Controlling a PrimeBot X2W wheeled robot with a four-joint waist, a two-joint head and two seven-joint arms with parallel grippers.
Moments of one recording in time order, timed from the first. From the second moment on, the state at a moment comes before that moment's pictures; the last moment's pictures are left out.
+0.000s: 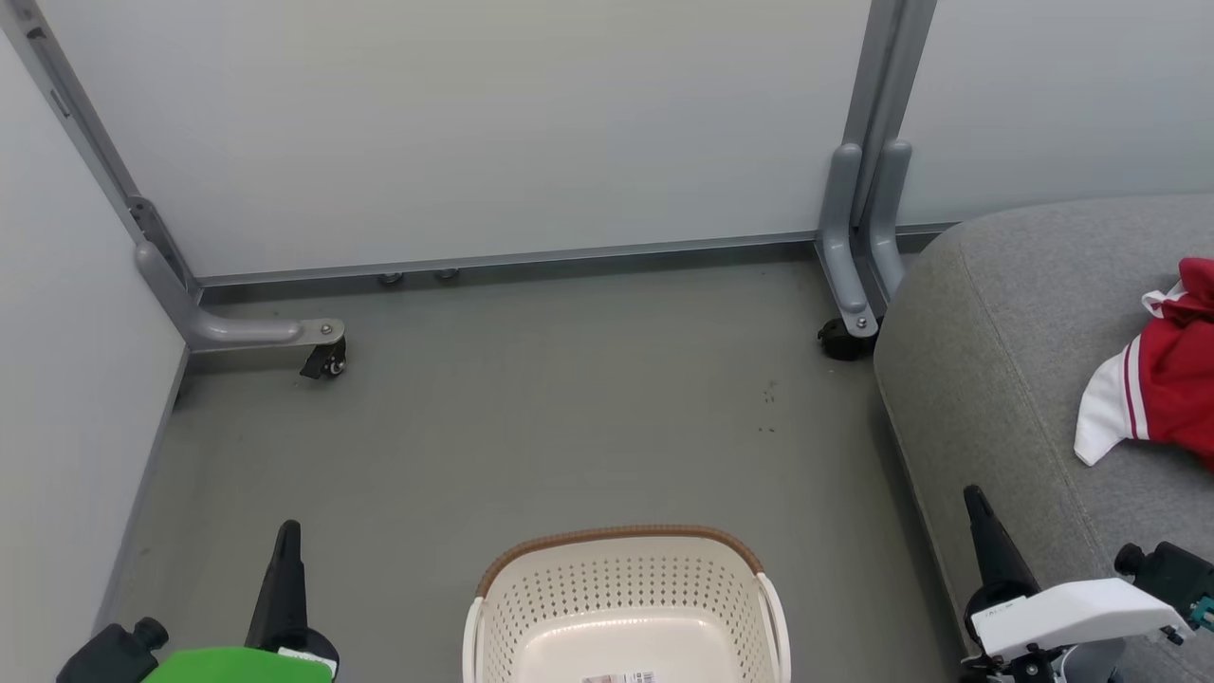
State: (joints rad) left arm 0.09 0.08 -0.02 0.15 -1.03 -0.13 -0.09; right arm 0.03 -0.08 0.02 0.18 1.01 0.13 -0.08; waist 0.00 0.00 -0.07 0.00
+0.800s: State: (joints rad) left arm 0.01 0.08 0.01 0.19 -1.28 -0.13 -0.02; right arm -0.02 -0.08 -0.02 0.21 1.27 0.13 -0.02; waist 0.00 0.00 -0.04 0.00
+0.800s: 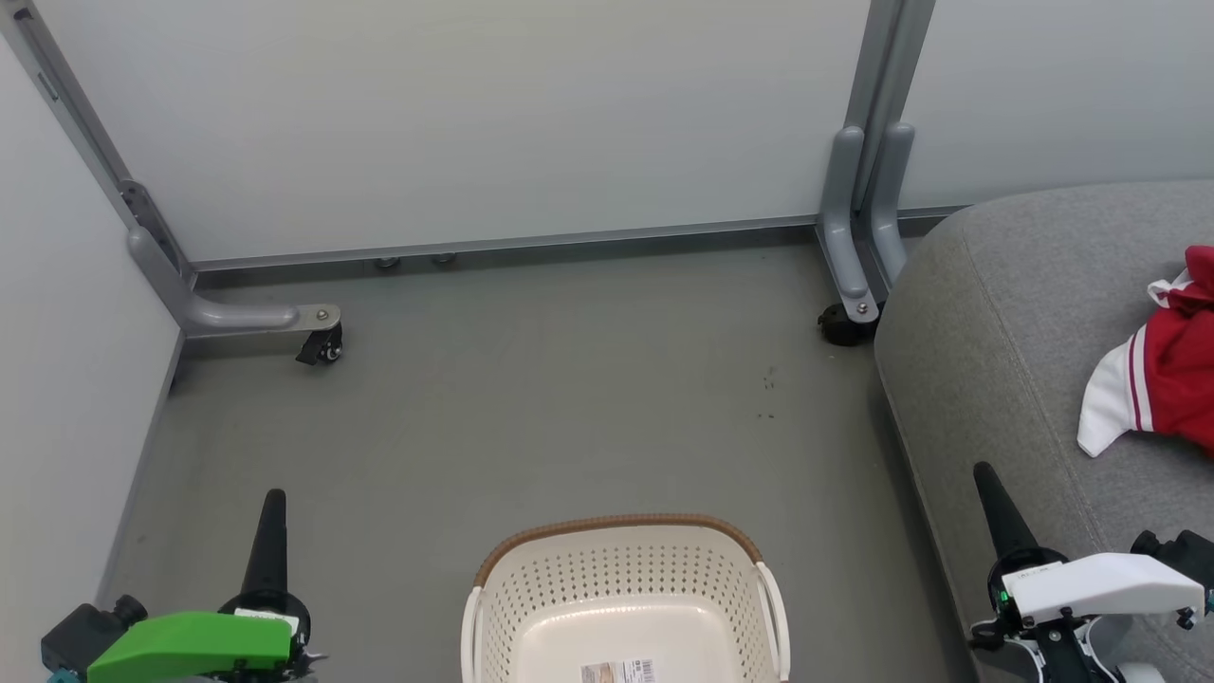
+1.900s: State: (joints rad) left arm -0.07 0.08 0.06 0.23 -1.55 -0.13 0.05; right arm -0.08 -0.08 -0.06 0.23 1.54 0.13 0.06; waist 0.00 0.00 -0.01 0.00
